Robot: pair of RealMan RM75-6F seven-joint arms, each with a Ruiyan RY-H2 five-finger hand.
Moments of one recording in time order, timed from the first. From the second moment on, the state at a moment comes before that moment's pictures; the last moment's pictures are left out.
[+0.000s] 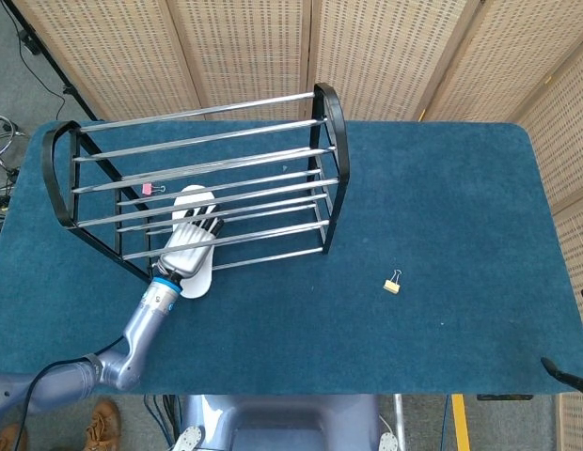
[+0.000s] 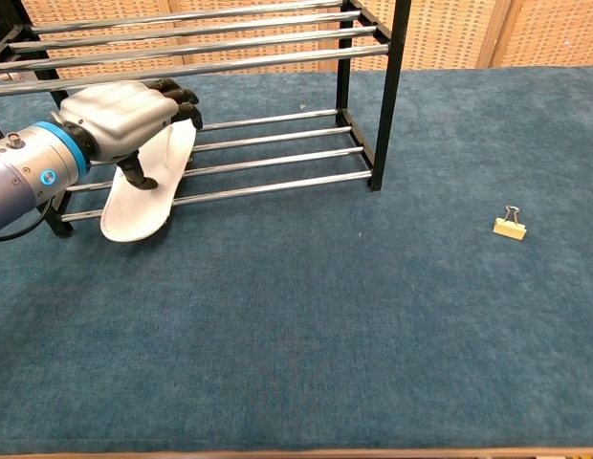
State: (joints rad) left arm -0.78 -1.70 -0.15 -1.21 1.16 1.07 0.69; right arm -0.08 -0.96 0.09 -1.91 -1.33 1.58 -0.13
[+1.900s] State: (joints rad) left arm -0.78 -1.71 -0.08 -1.34 1.36 1.07 0.55; right arm -0.09 -0.95 0.09 -1.91 -1.32 1.58 -0.11
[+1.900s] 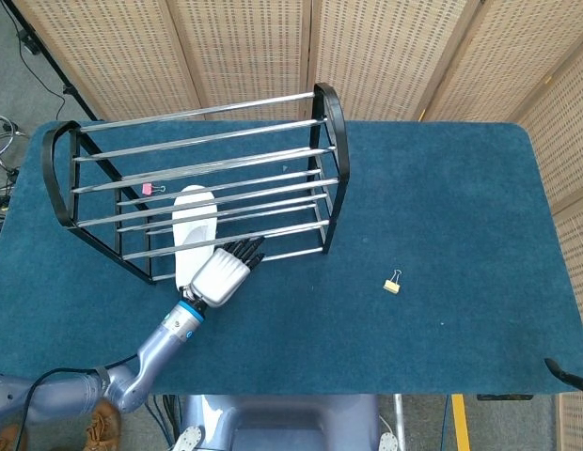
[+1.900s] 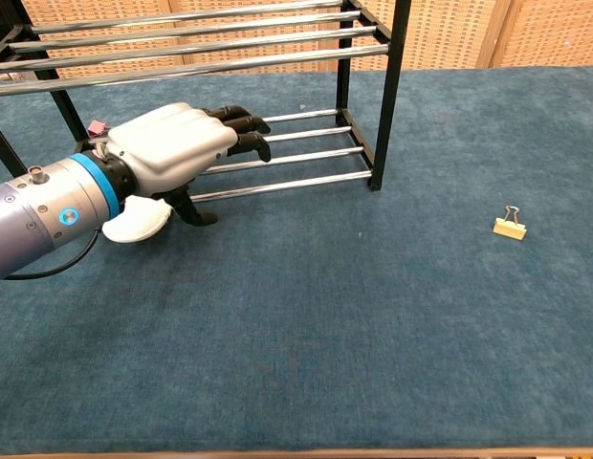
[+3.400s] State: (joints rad) left arm -0.34 -1.24 0.32 -1.30 1.88 1.80 -0.19; right arm -0.09 -0.96 0.08 -1.93 -1.37 1.61 -0.15
